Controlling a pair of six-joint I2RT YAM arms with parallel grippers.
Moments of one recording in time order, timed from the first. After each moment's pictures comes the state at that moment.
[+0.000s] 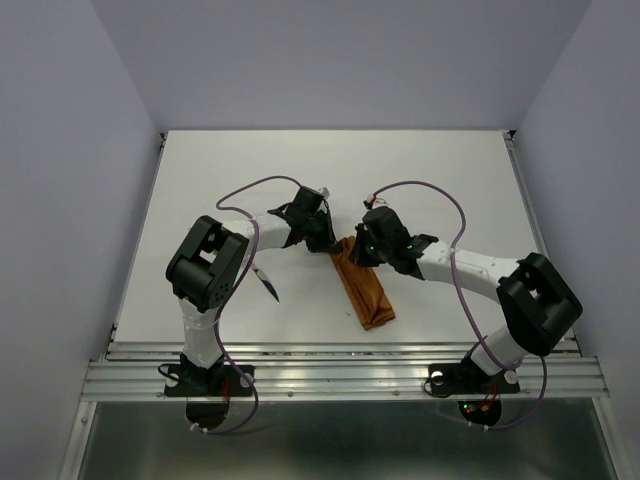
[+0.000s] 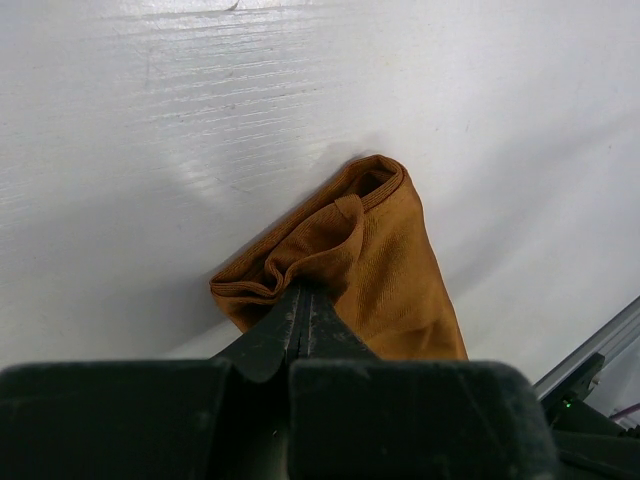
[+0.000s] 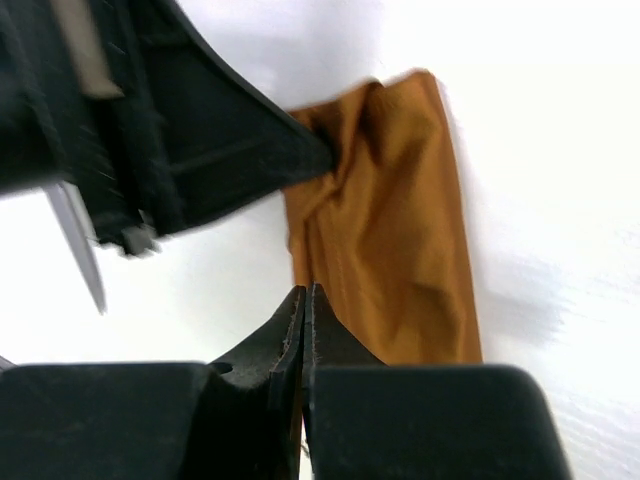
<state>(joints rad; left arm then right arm) -0.60 1.91 1.13 -0.12 0.27 -0.71 0.72 1.55 0.91 -0.11 0.06 0.63</state>
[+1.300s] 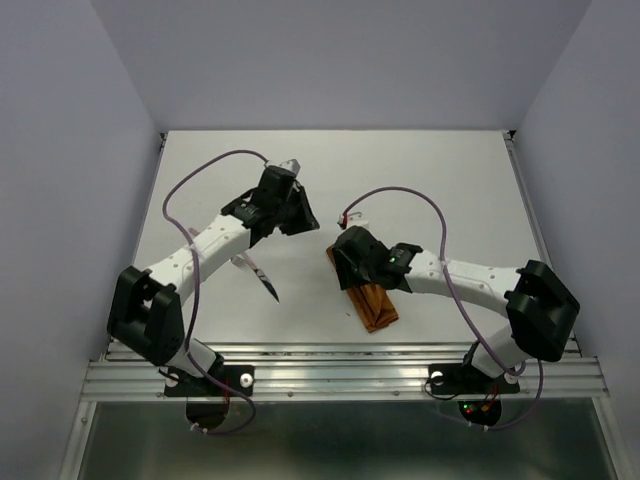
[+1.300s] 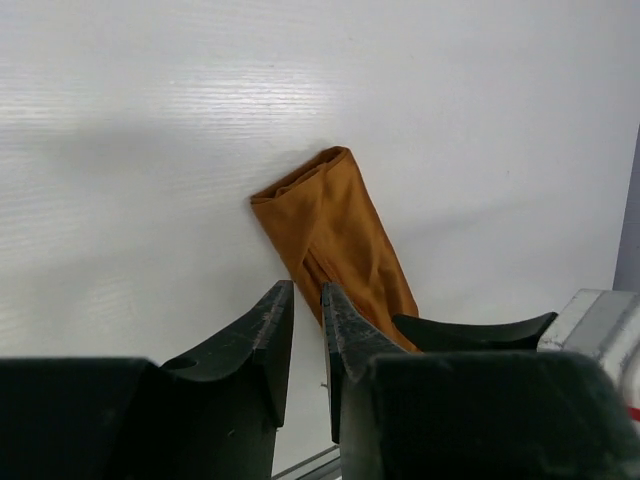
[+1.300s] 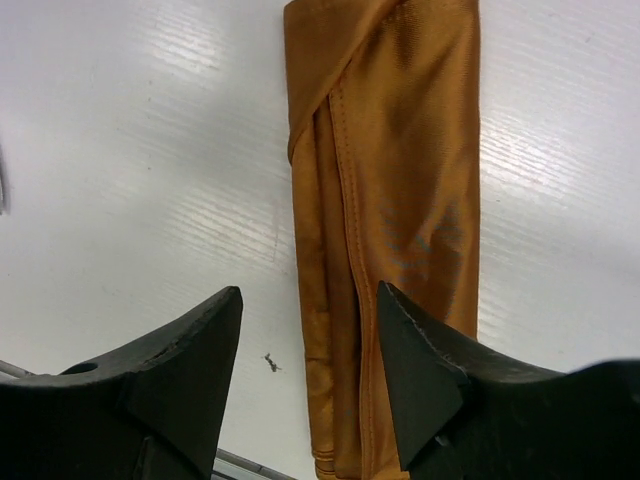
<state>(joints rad) -0.58 1.53 1.18 -0.43 0.11 -0.68 0.93 1.50 0.98 -0.40 0.30 0.52</state>
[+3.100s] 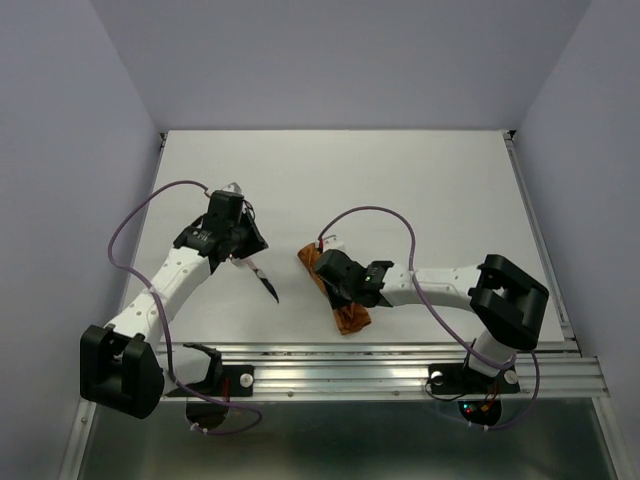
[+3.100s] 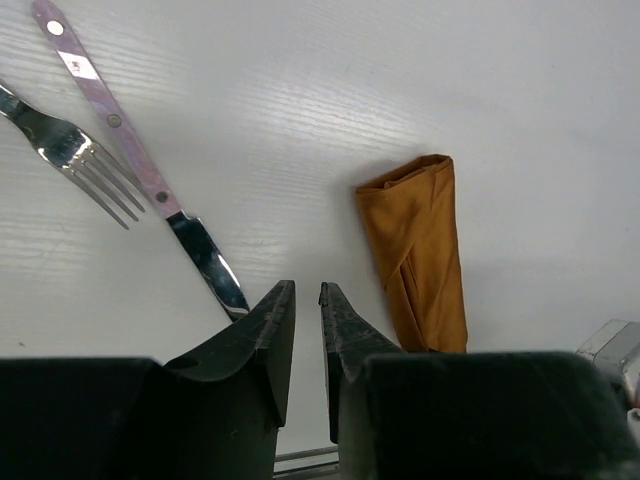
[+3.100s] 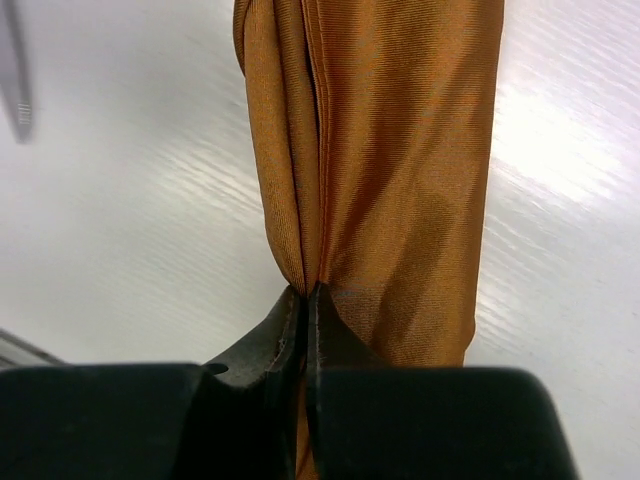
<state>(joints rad) -0.33 1.19 0.88 -0.56 0.03 -0.68 1.08 1.67 0.98 -0.31 0.29 0.54</state>
